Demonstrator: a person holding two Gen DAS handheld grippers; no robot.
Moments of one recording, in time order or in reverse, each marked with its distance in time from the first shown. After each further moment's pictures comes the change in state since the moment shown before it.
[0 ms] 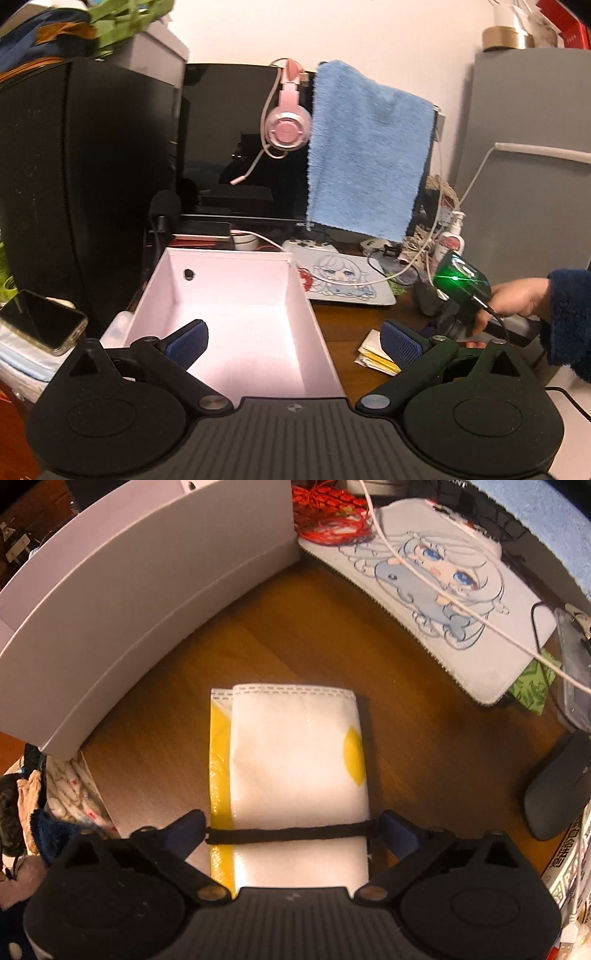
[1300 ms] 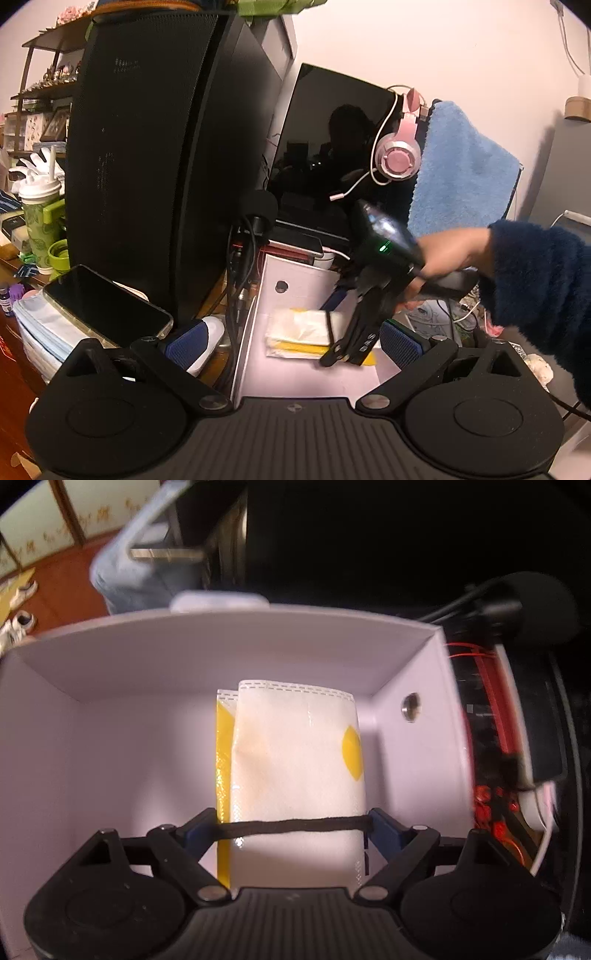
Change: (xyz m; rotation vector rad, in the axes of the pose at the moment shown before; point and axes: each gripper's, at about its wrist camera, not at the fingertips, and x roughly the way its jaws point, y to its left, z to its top) left arm 0.015 0.124 0.010 -0.181 -0.037 0.080; right arm 0.032 0.177 0.249 -0.766 0.040 -0.041
